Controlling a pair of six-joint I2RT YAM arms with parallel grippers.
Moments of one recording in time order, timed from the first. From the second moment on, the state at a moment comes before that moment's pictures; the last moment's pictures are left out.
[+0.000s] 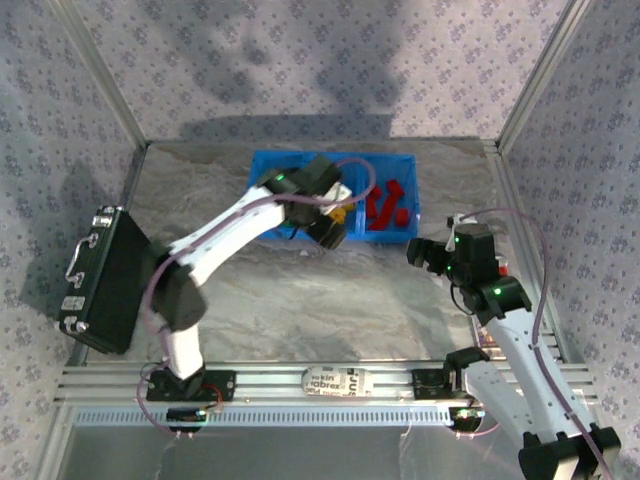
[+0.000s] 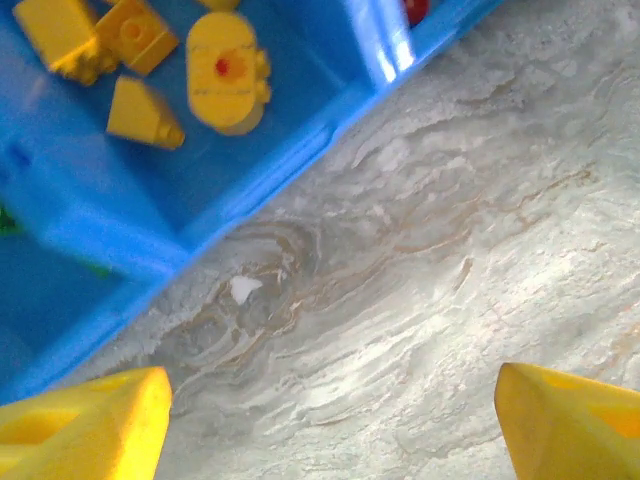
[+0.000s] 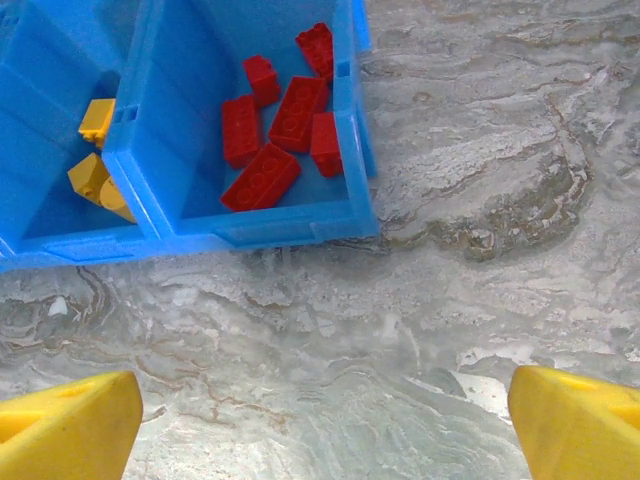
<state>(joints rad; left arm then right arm) -0.78 1.75 1.67 -1.05 -0.03 -0.06 0.23 0.76 0.74 -0.66 0.04 0.37</state>
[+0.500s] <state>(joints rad) -0.62 0.95 0.74 -0.39 -0.43 -0.17 0.23 0.80 0.74 -0.61 0.36 0.30</state>
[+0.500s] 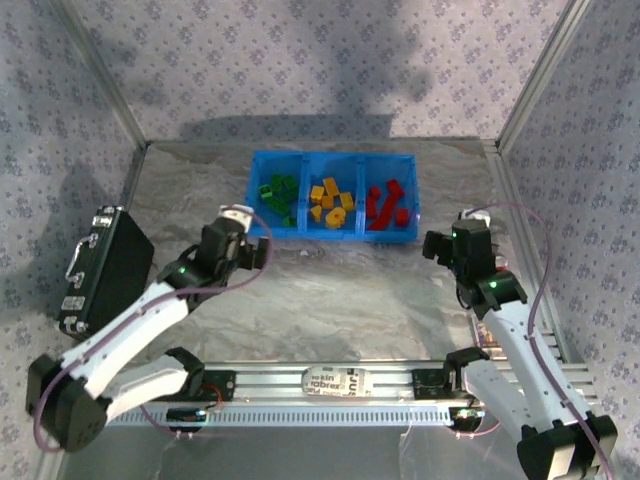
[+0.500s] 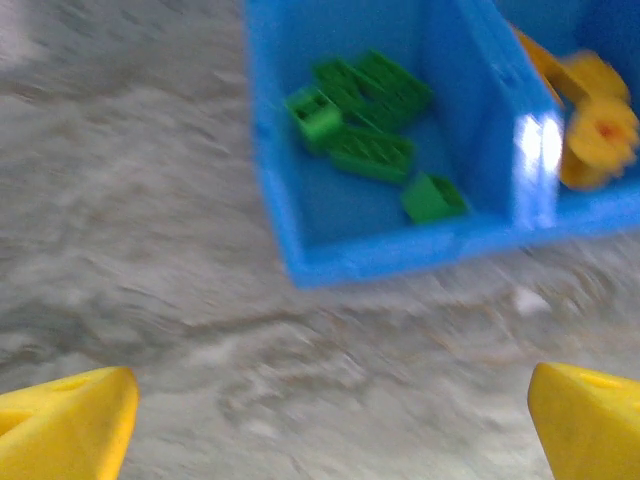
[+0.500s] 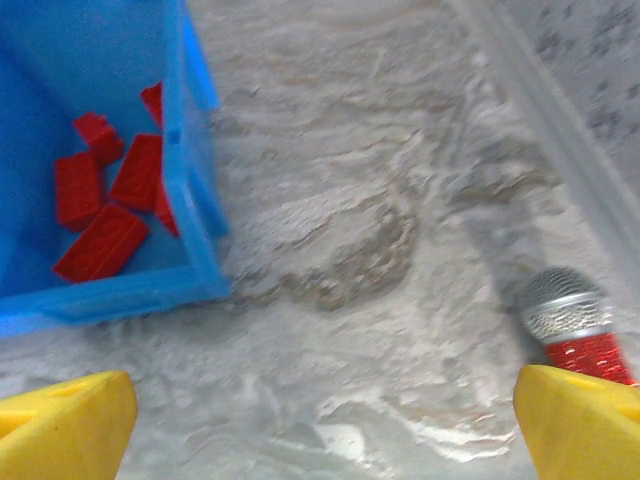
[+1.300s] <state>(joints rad) -0.57 1.04 0.45 0.02 -0.82 -0.12 0.23 0.65 0.29 -0.29 0.60 0.23</state>
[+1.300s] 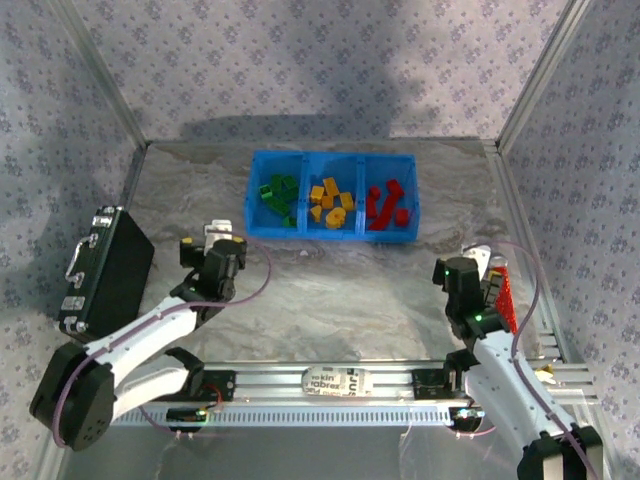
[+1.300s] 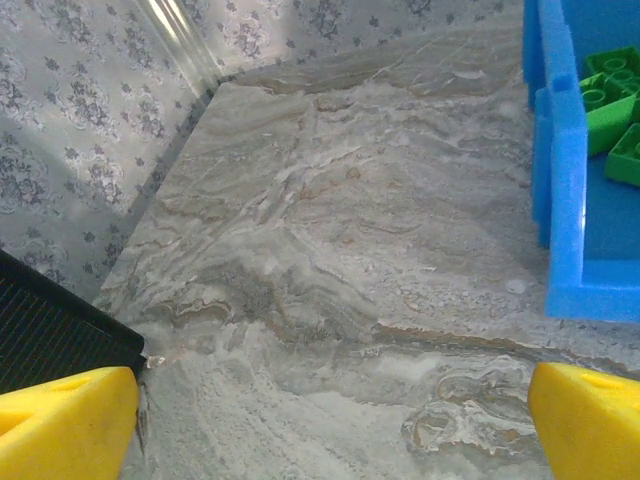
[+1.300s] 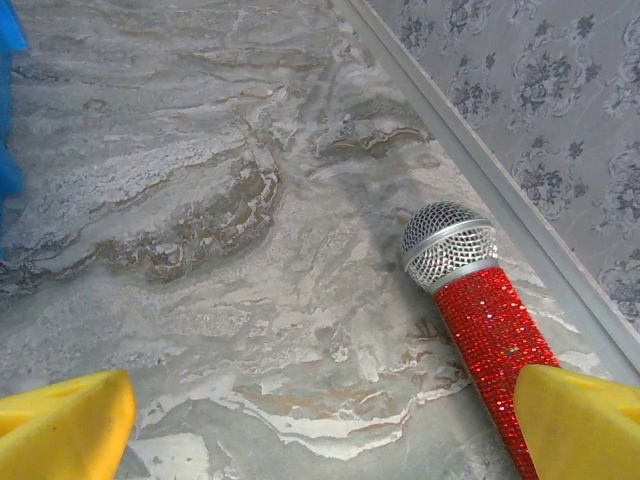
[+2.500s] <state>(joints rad) -0.31 0.86 0.16 0.32 -0.82 -0.14 0.15 0.75 0.20 0.02 0.68 0.24</state>
